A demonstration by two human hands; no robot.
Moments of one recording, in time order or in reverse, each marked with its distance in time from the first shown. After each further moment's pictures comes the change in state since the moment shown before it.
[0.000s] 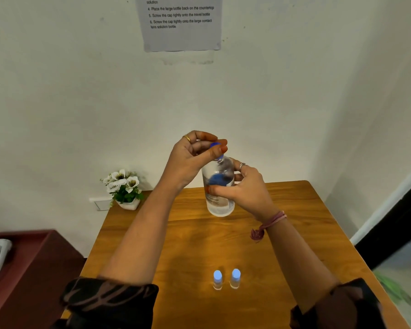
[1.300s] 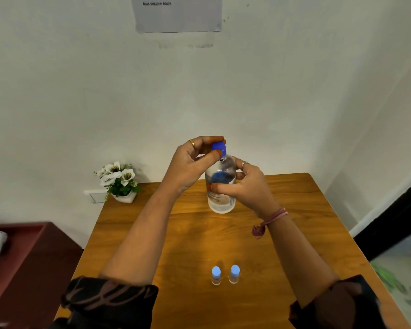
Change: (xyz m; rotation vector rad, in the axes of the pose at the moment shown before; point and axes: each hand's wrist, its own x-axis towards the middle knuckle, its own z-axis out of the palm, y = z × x) left_hand -0.001 -0.029 0.002 0.110 -0.003 -0.065; right_hand 0.012 0.029 -0.003 -0.042 0.003 0.071
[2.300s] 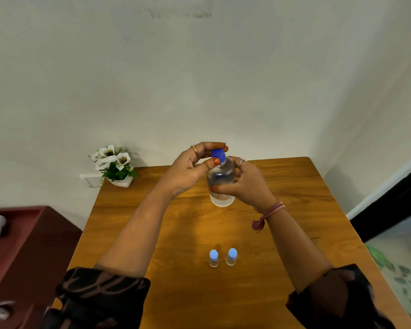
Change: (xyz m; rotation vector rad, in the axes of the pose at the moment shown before) left_hand -0.016 -0.040 0.003 0.091 -0.199 -0.134; right_hand -0.003 0.041 0.004 -0.162 -0.073 0.038
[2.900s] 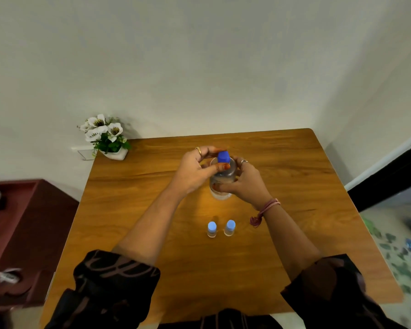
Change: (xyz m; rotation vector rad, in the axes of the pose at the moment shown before) left_hand -0.017 -0.070 0.038 -0.060 0.099 -0.080; right_hand -0.029 0.060 0.028 0.051 -0.019 0.197
